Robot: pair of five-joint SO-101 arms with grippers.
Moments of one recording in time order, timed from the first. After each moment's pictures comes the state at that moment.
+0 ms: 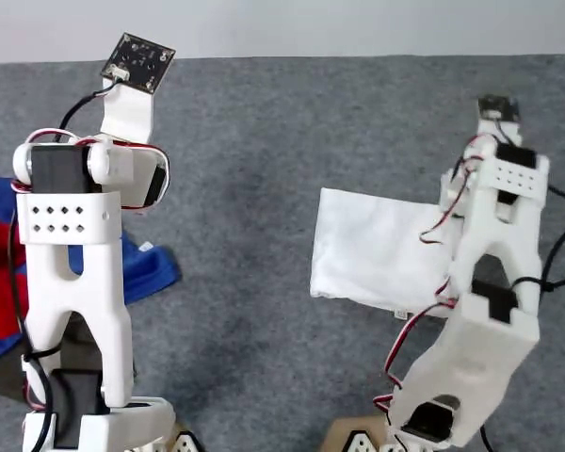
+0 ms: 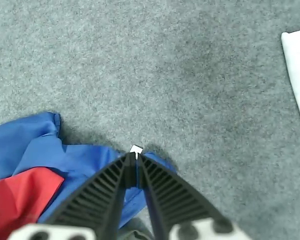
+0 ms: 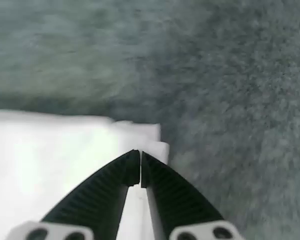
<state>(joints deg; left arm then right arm) -3.1 -7.3 -15.0 98.2 -10.9 17.1 29.6 -14.5 67.3 9.8</state>
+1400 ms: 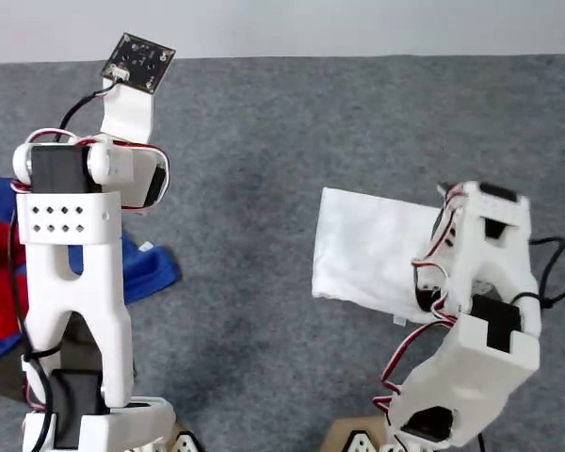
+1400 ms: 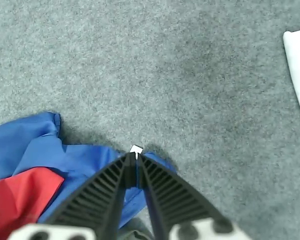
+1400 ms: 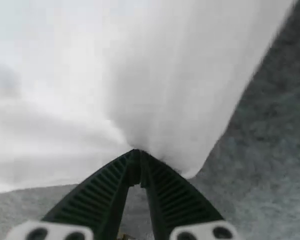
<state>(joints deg) -3.1 -7.3 -15.0 98.2 -10.9 16.3 18.0 13.7 80.7 13.6</state>
